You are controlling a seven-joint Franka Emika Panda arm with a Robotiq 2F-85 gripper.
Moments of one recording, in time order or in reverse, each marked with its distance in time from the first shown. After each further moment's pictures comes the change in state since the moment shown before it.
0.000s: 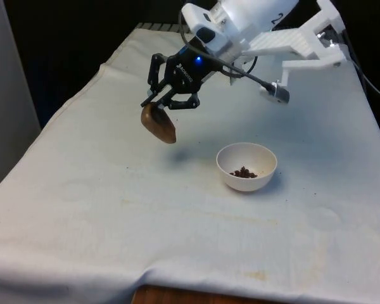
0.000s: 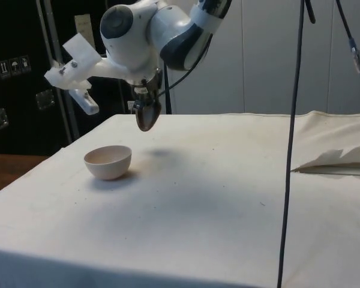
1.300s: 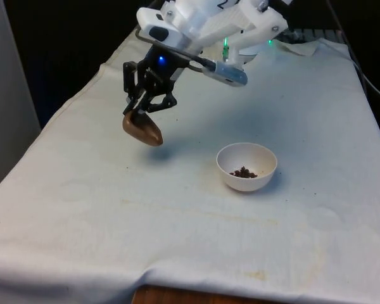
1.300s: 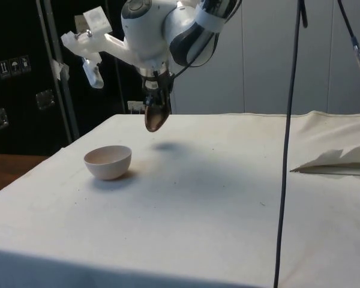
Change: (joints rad) arm -0.010 0.005 -0.168 -0.029 0.247 0.275 -0.187
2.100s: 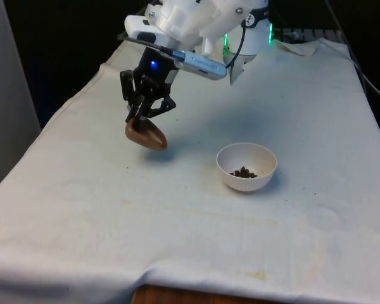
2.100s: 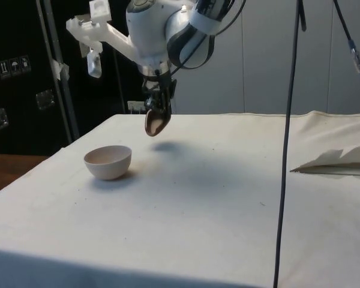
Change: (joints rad) arm -0.002 0.021 -0.034 -0.004 0.207 0.085 -0.162
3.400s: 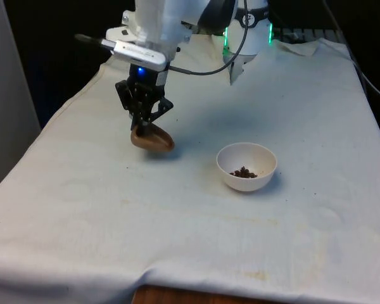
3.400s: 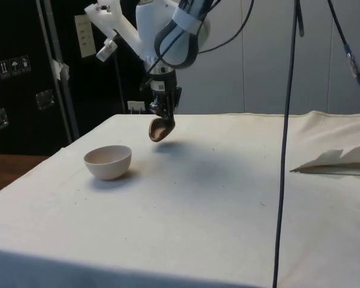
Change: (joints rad) arm -0.008 0.033 -0.032 0.000 0.479 0.031 -0.438
